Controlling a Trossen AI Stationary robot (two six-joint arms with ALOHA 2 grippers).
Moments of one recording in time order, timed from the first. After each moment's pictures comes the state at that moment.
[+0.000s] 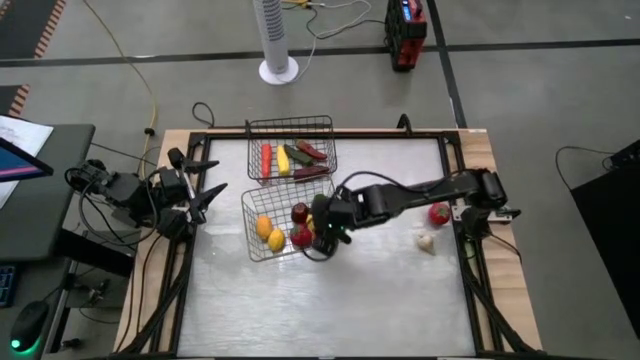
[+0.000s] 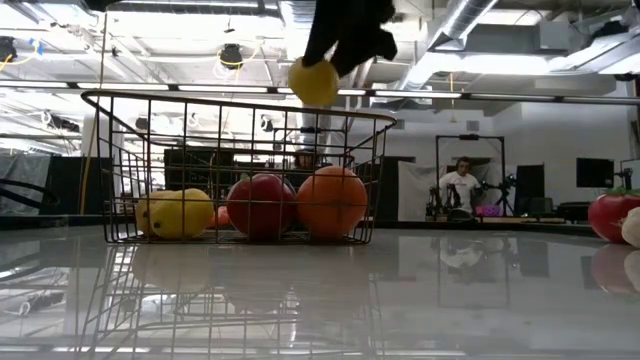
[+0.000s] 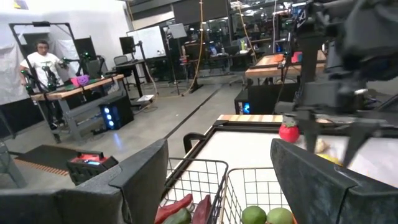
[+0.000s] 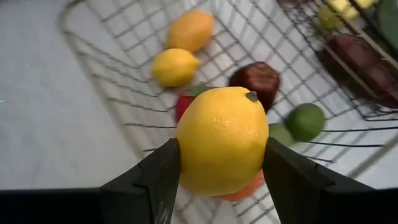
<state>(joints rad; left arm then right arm) -0.46 0.36 0.67 -0.30 -0.90 0.15 0.16 1.85 1.72 -0.83 0.25 0.48</state>
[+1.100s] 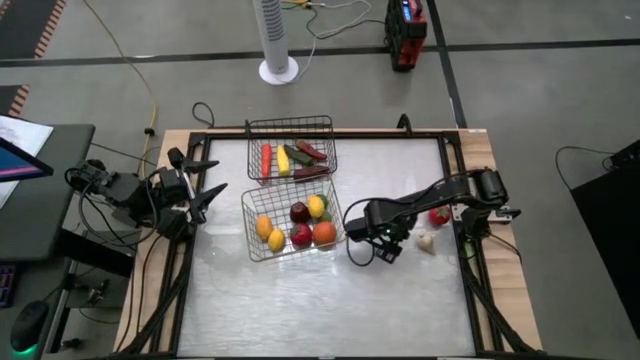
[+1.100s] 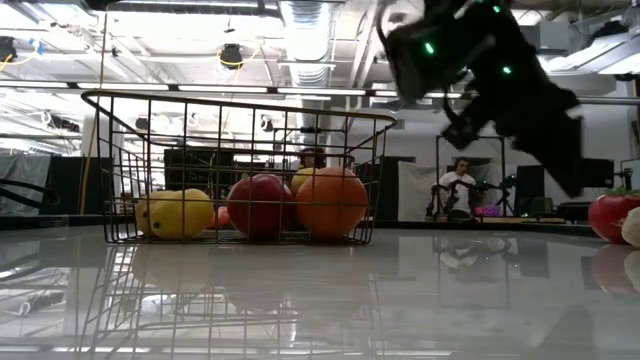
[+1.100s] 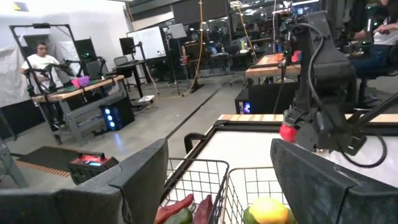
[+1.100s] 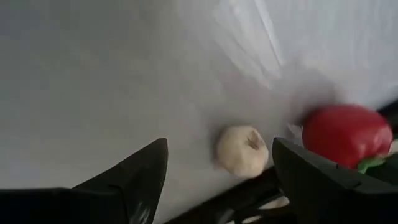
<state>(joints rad) -0.46 0.36 0.67 -0.30 -0.90 0.16 0.13 1.84 1.28 -1.44 -0.05 0.69</state>
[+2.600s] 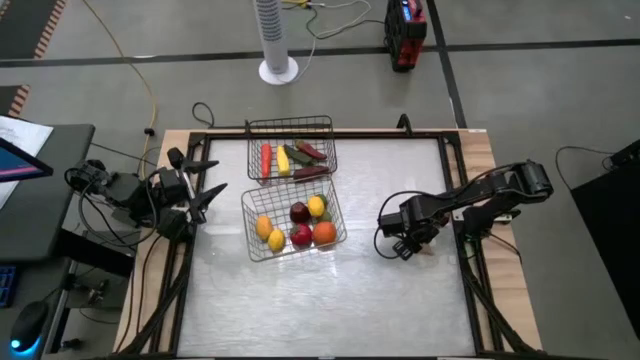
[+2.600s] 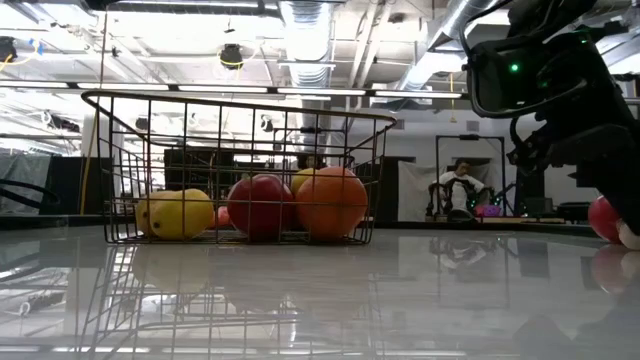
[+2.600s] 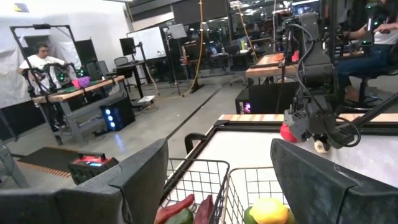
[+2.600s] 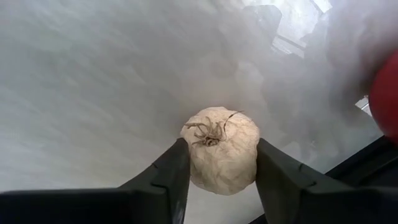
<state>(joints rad) -0.46 0.36 0.67 -0.30 -0.90 0.17 0.11 1.49 0.77 -1.07 -0.16 0.99</state>
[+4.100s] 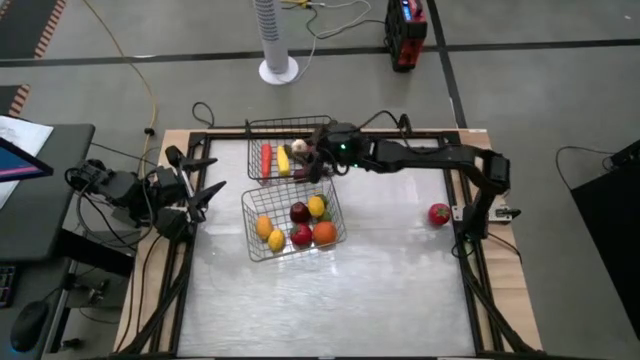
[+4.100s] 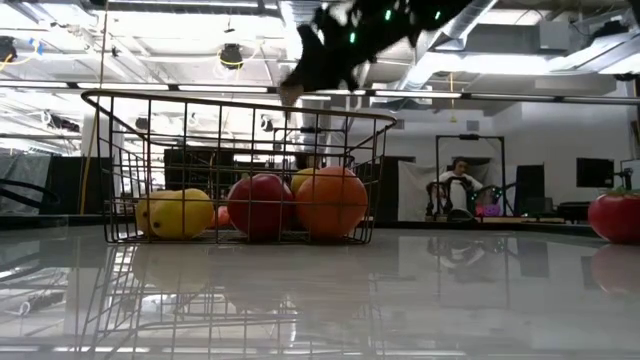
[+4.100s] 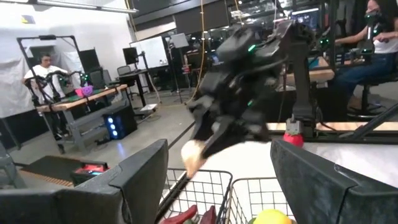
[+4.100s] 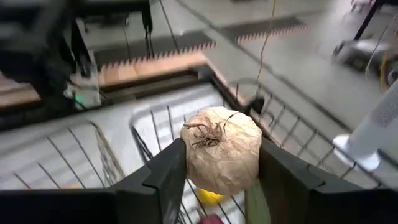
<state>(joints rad) -0.46 0.36 0.67 -0.23 -0.90 0.23 -0.26 1.77 1.42 0.02 0.15 0.03</state>
